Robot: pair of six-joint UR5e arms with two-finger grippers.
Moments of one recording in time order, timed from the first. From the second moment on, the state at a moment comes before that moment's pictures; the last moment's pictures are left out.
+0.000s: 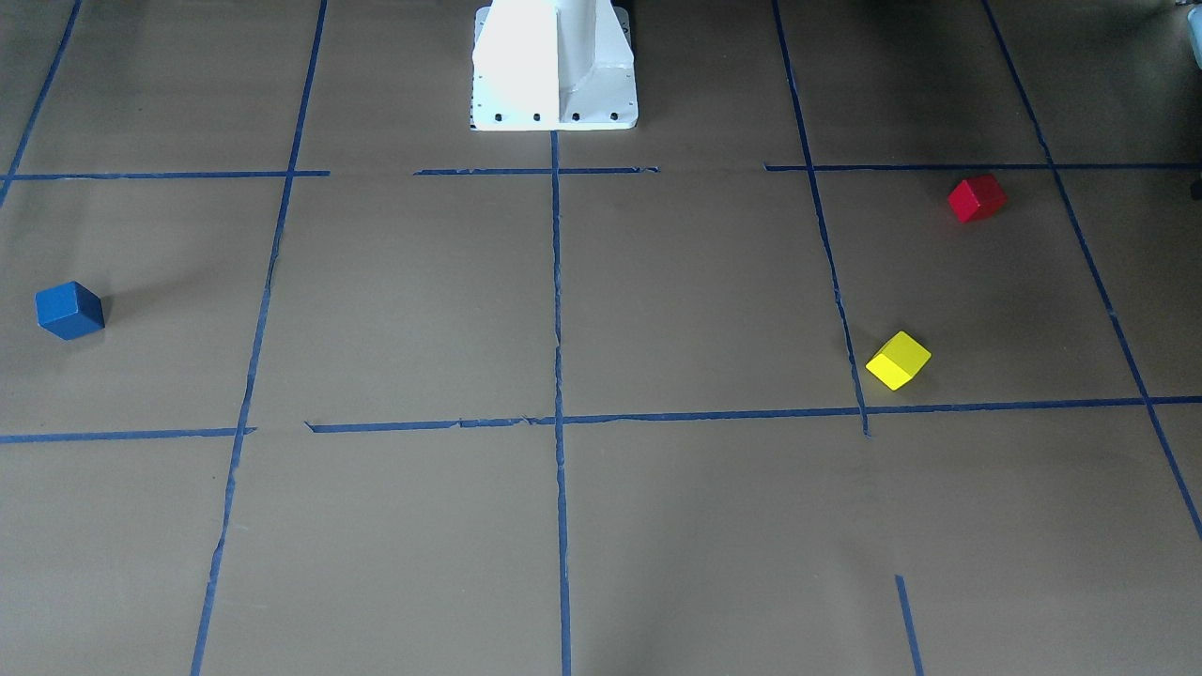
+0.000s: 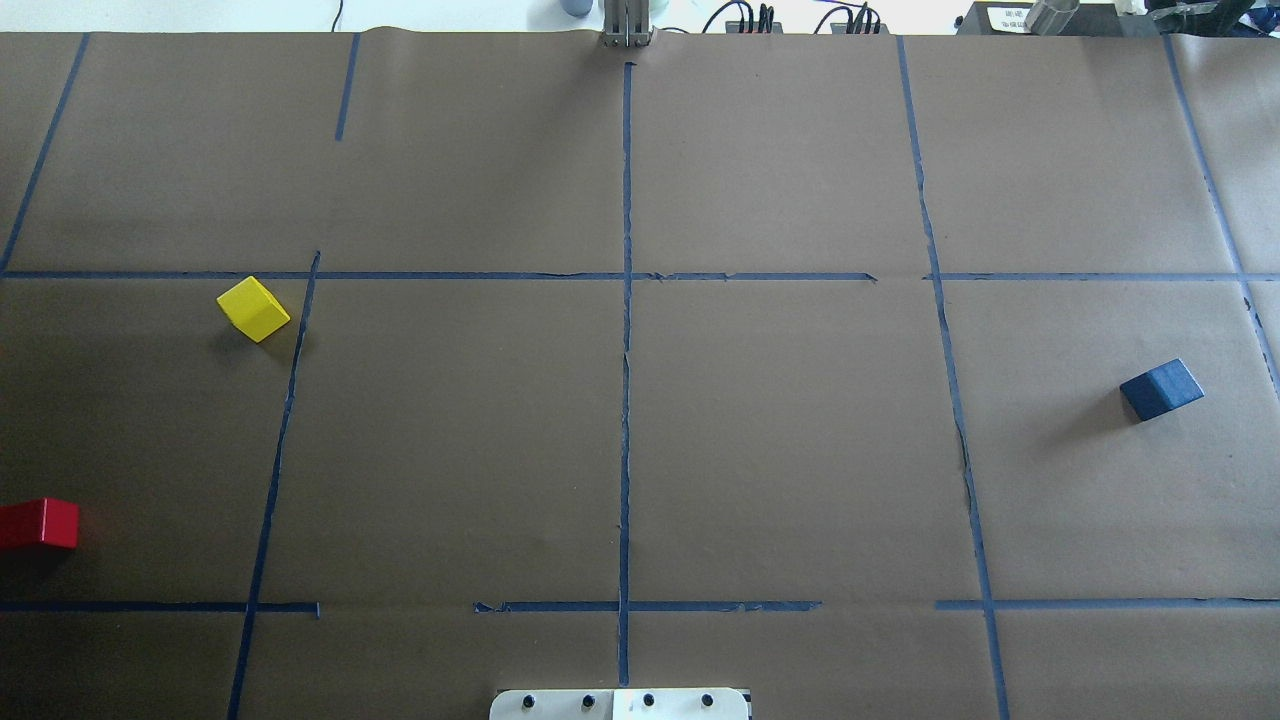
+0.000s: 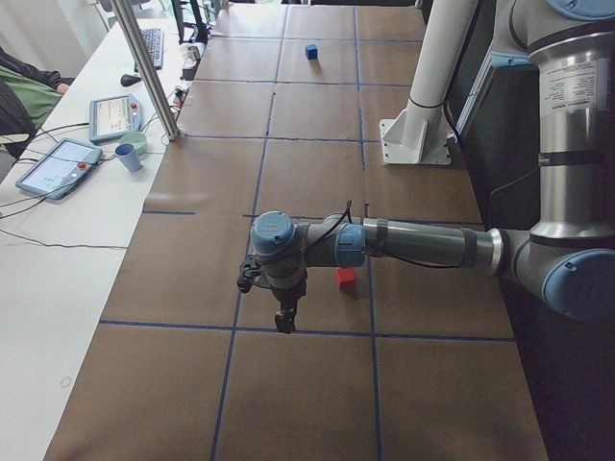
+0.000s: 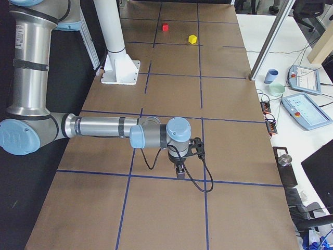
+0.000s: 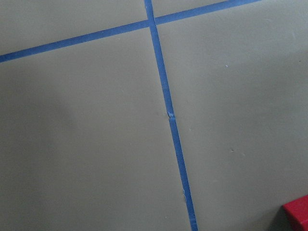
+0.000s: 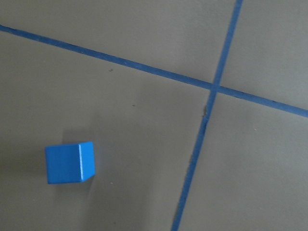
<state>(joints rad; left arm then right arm) -1.49 -1.44 -1.77 -1.45 -2.30 0.18 1.50 -1.71 1.74 -1.43 2.42 -0.12</state>
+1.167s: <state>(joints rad) -1.48 -1.45 -1.77 -1.45 -2.30 0.18 1.07 -1.71 1.69 -1.01 2.23 0.42</state>
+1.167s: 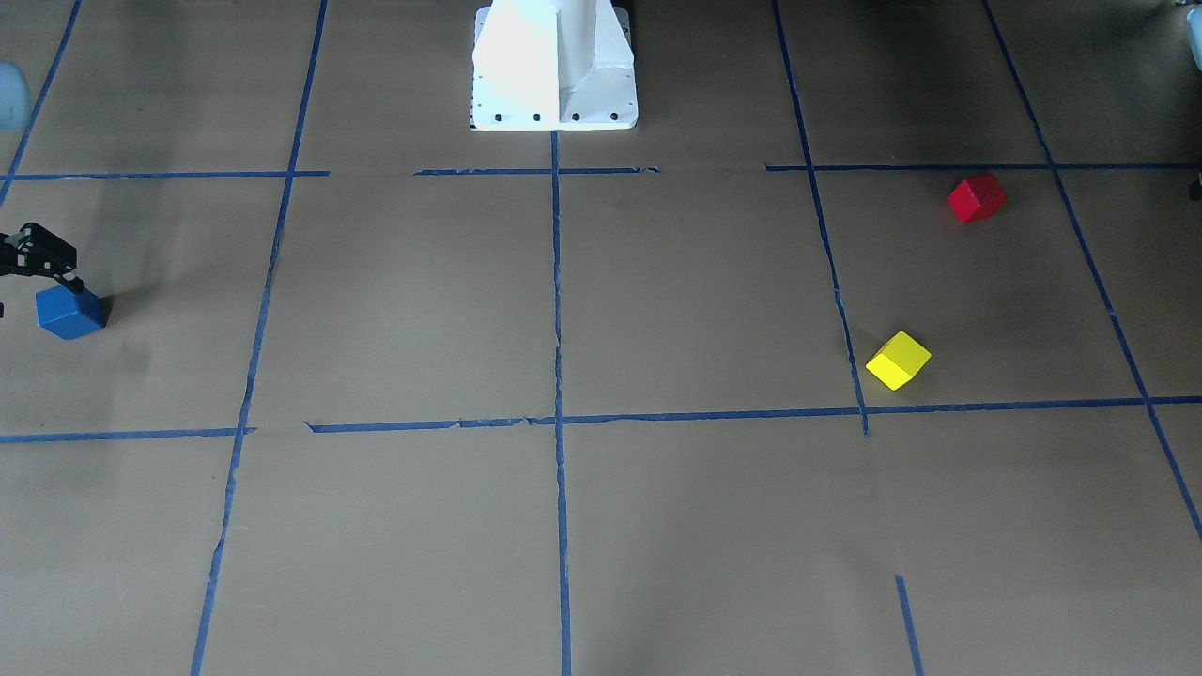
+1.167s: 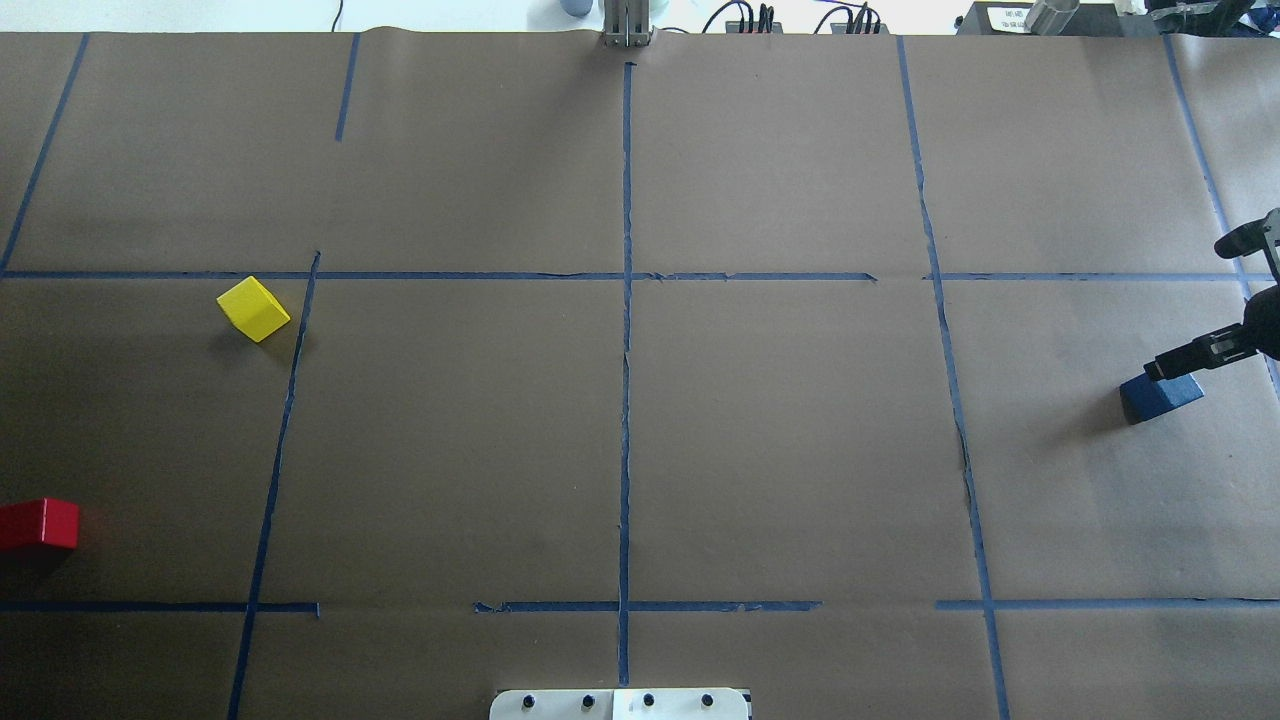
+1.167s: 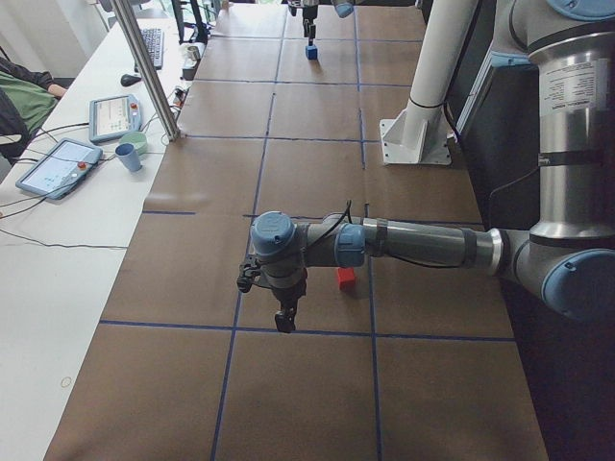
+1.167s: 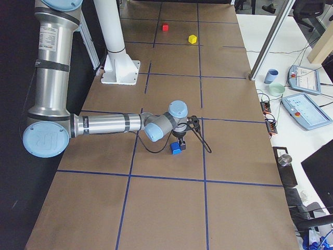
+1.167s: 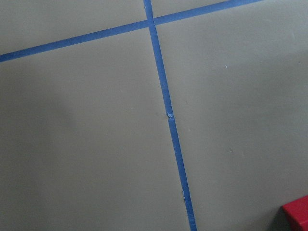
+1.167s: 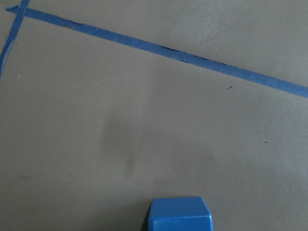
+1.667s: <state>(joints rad) -1.48 -1.45 -1.77 -1.45 -2.30 0.18 1.02 -1.70 1.63 -1.01 2.21 0.42</state>
